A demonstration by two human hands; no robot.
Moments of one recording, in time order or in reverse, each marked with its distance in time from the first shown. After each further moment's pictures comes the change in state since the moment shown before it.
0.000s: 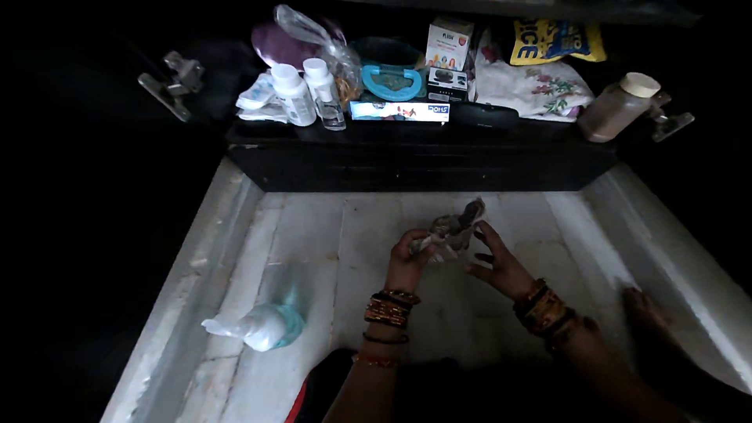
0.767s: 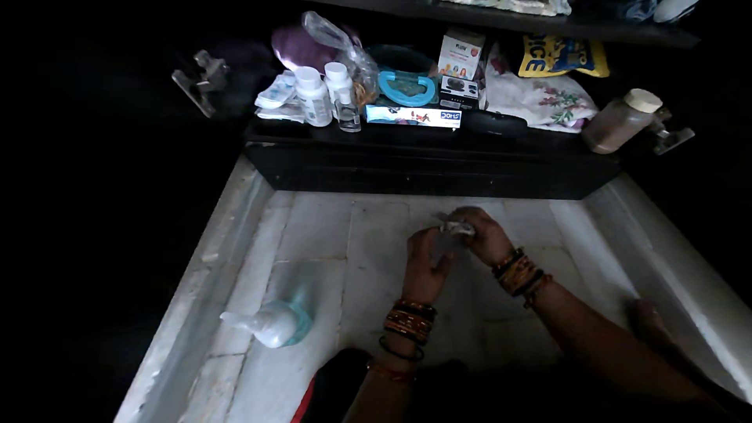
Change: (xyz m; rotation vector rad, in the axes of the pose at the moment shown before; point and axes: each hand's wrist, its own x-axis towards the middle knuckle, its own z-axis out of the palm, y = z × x) left_hand -0.012 0.006 0.005 0.343 -0.020 0.085; right_hand 0.063 -0.024 0.016 -0.430 0.109 -0.395
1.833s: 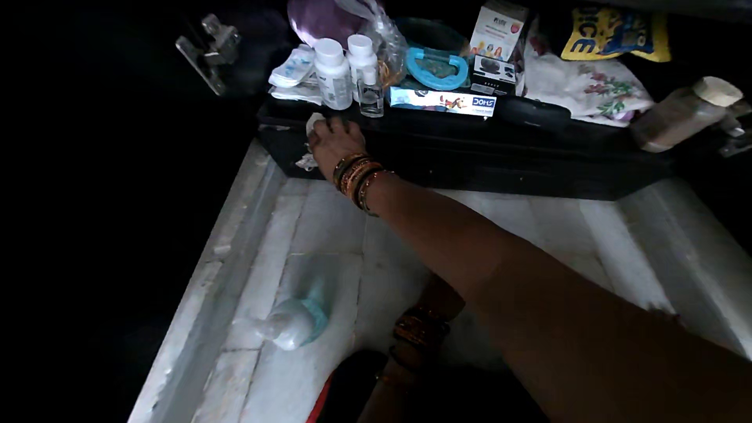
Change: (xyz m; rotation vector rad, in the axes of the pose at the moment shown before) left_hand 0.013 -0.030 -0.003 0.459 -0.539 -0.200; right_hand 0.224 -0.203 0.136 -0.496 -0.213 -0.310
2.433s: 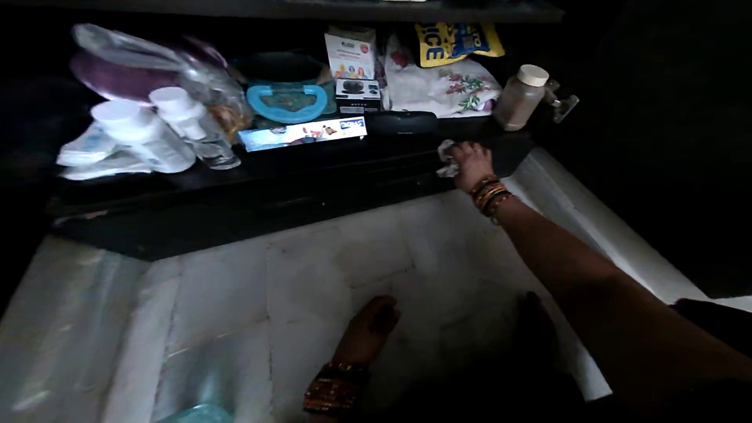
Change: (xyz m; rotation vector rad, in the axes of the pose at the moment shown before) left_hand -0.013 0.005 0.007 -0.115 -0.025 0.007; right_hand -0.298 0.326 -0.045 -0.032 0.203 0.668
